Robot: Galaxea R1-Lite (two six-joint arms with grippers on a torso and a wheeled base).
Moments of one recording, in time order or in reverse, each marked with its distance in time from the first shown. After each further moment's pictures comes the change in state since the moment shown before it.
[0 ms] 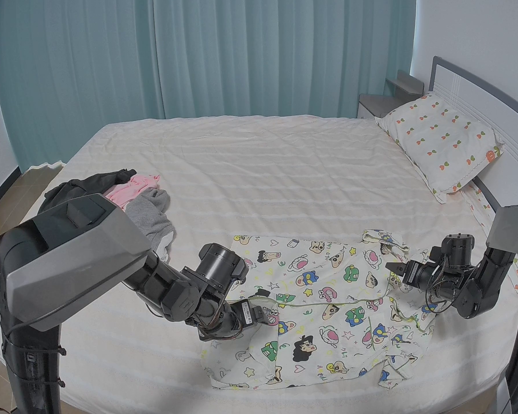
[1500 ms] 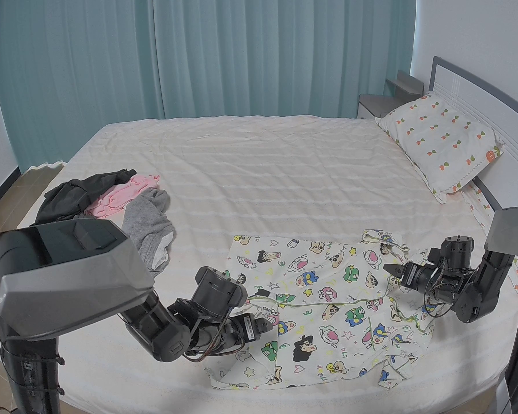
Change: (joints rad) left arm -0.065 0.014 0.253 -0.468 0.183 0.057; right arm 0.019 0.001 0.030 -0.034 0.000 0.000
